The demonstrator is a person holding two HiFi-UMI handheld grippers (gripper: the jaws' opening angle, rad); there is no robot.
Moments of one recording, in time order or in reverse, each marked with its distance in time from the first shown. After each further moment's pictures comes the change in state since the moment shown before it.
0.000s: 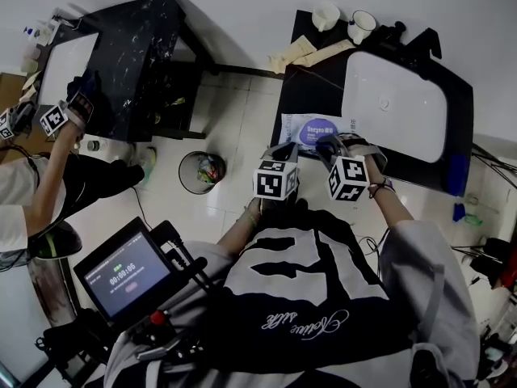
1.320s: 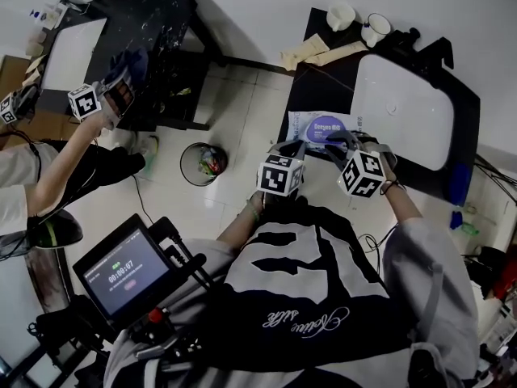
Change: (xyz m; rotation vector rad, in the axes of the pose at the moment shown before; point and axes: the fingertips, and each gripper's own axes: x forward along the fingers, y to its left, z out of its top) left arm 0.006 -0.002 0.000 0.014 0.029 -0.039; right arm -0.006 -0.013 -0.005 0.086 -0.080 0.047
